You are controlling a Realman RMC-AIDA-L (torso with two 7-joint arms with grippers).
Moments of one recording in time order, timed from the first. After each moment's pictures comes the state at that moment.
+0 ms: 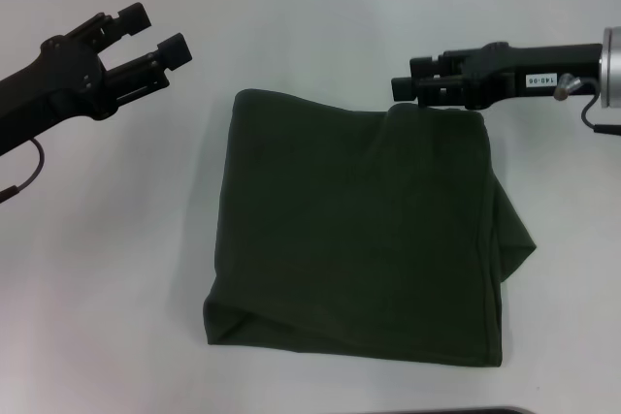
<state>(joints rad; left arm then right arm) -0.45 -2.16 0.34 0.63 1.92 1.72 -1.33 0.61 2.04 -0.76 -0.62 -2.03 -1.47 1.71</state>
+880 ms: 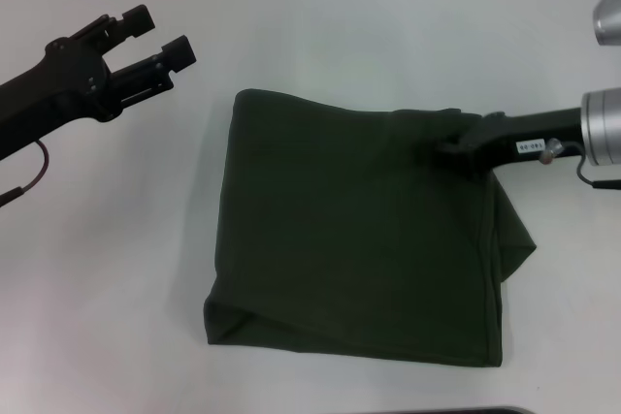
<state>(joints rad) -0.45 -2.16 0.34 0.62 1.92 1.71 -1.32 0.59 2.06 -0.78 -0.57 -2.19 -1.39 1.72</state>
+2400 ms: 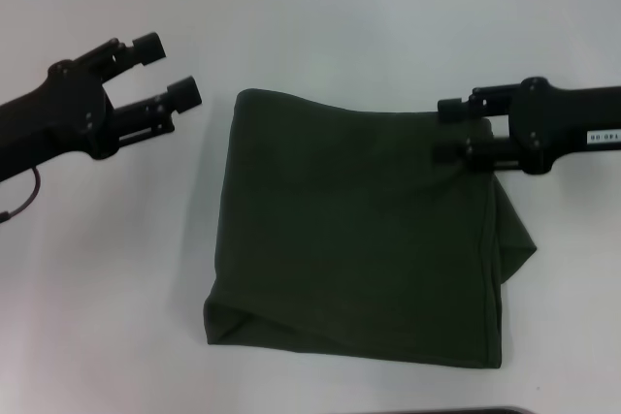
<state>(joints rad) -0.42 -2.15 0.40 0.67 1.93 1.81 -1.33 0.53 2.02 -0.65 -0.69 -2.09 -1.75 1.48</state>
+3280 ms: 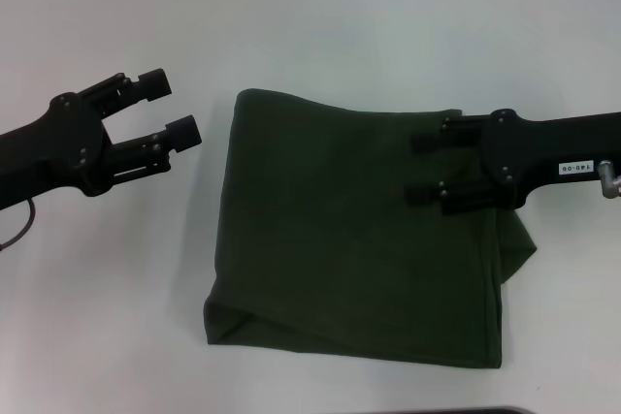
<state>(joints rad) -0.38 -2.14 0.44 0.68 1.94 1.88 -1.37 0.52 2.06 -0.70 -0.69 -2.09 -1.76 1.47</state>
